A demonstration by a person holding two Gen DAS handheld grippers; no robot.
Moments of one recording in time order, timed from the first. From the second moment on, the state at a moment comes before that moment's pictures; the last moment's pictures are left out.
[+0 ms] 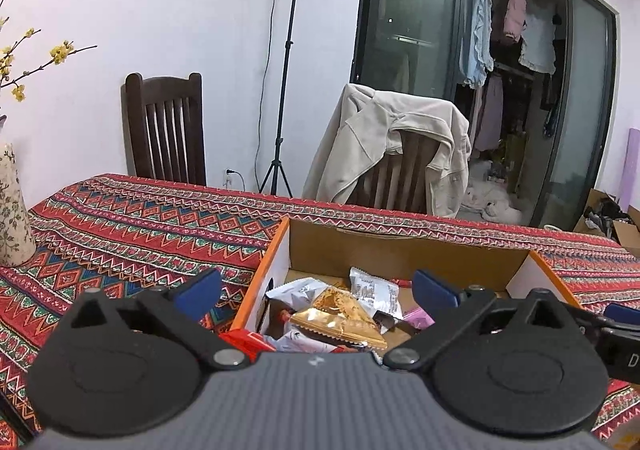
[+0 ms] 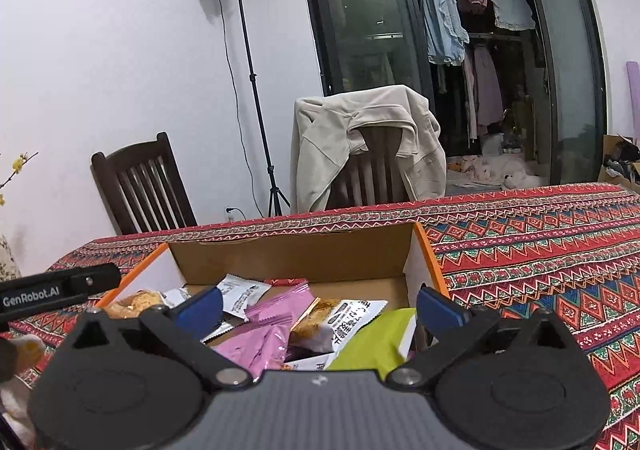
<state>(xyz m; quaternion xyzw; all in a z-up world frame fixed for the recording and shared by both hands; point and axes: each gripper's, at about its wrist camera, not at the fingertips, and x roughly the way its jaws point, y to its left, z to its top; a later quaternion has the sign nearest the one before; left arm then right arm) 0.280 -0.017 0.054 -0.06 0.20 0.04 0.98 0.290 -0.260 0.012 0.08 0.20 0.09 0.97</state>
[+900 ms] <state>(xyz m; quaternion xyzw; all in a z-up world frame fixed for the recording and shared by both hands) 0.169 0.012 0.083 -0.06 0.21 0.02 0.98 0.193 -0.260 0.043 0.05 0.20 0.12 0.97</state>
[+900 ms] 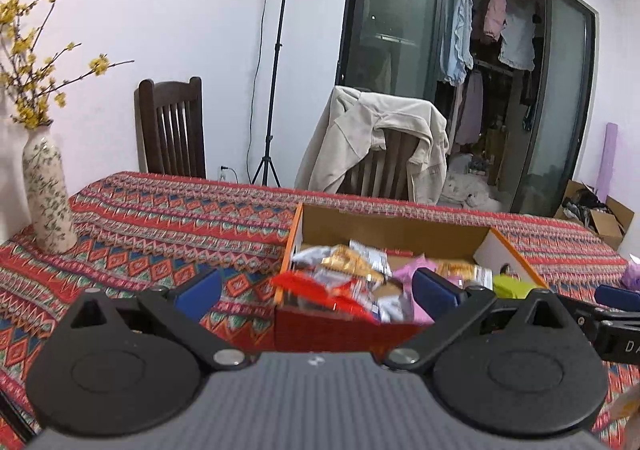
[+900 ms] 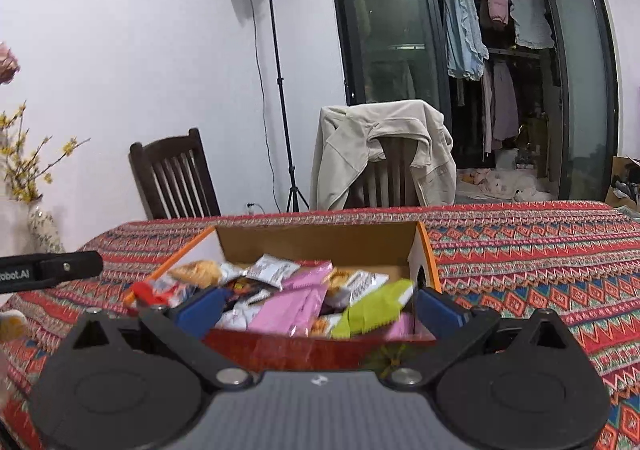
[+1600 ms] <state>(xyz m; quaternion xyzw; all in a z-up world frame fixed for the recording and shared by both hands) 0.057 0.030 0.041 -0.05 0.25 0.01 0.97 0.090 -0.240 0.001 0.04 0.26 0.16 0.95</state>
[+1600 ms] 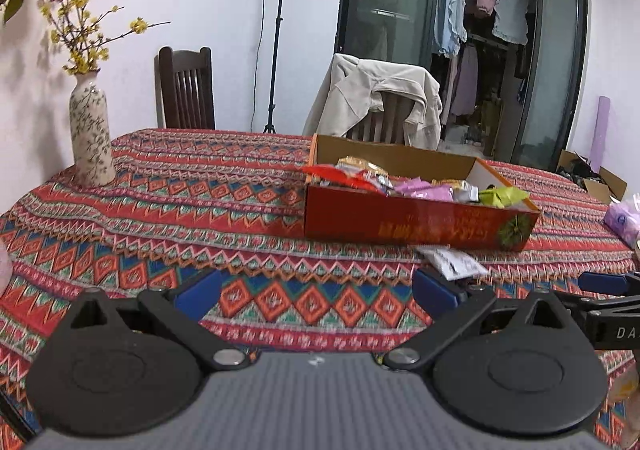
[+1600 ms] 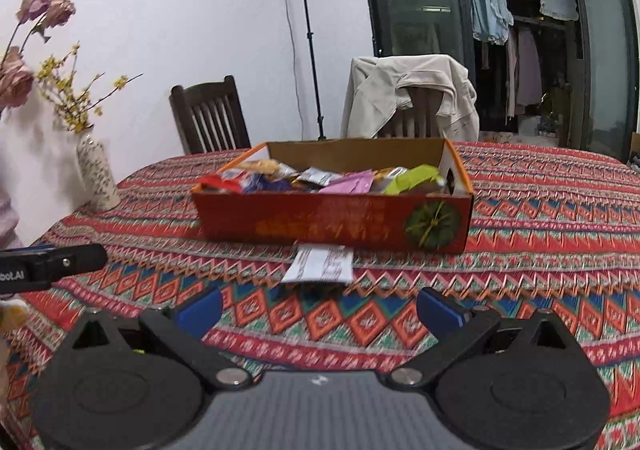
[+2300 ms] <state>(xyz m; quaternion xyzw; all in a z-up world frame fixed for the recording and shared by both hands) 0.018 0.064 0.008 -0.07 0.28 0.03 0.96 0.050 -0.169 -0.029 -0.01 0.32 0.23 0.92</state>
